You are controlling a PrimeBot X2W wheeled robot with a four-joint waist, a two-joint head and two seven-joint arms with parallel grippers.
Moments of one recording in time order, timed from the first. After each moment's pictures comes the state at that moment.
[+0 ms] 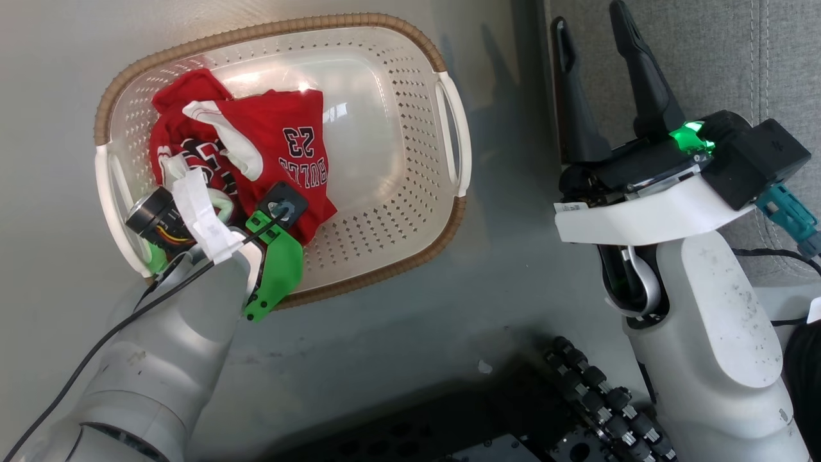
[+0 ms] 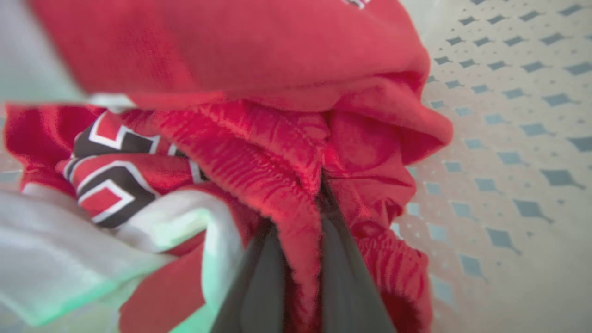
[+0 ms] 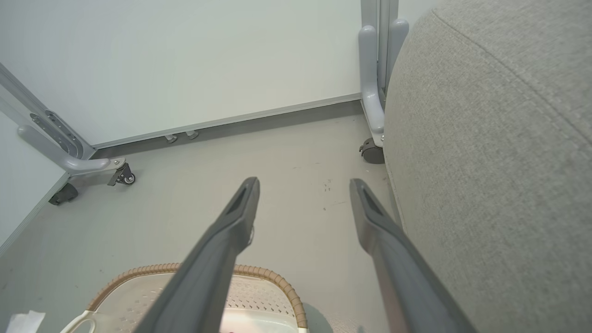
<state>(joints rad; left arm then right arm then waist) -0.95 0.11 -0.78 1.28 -0.03 -0.09 0.10 -0.54 -0.05 0.22 0.01 0.32 0.13 -0.26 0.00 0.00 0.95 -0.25</state>
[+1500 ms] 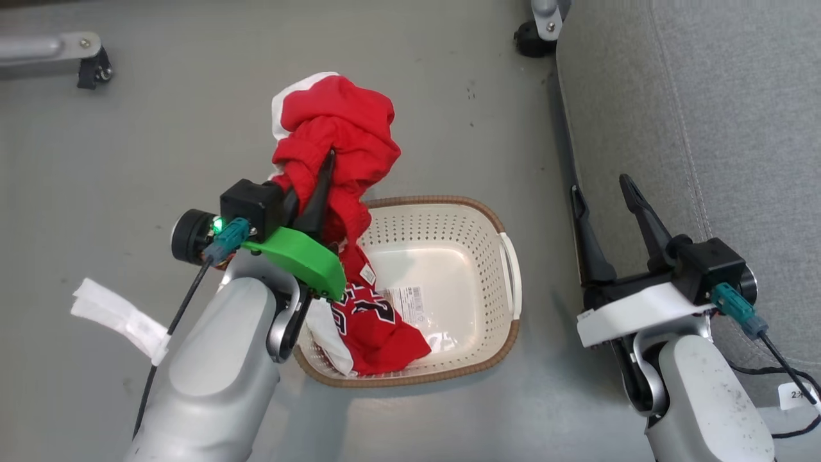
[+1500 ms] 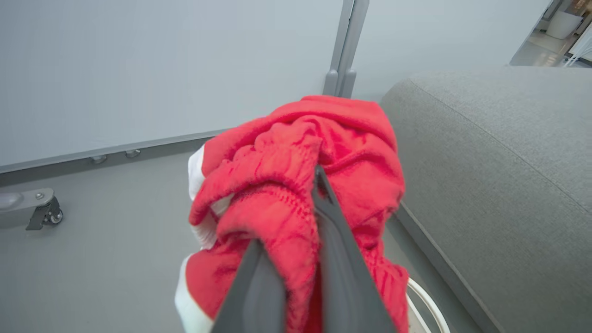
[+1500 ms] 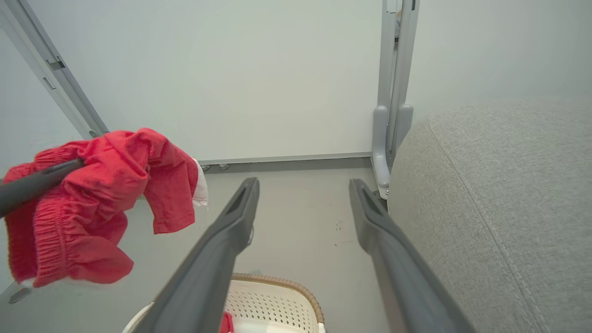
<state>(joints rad) -0.64 0.10 -0.50 0.64 -0.42 -0.08 -0.26 -0.27 -0.05 0.11 0.19 0.16 0.13 -0.26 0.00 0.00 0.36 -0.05</state>
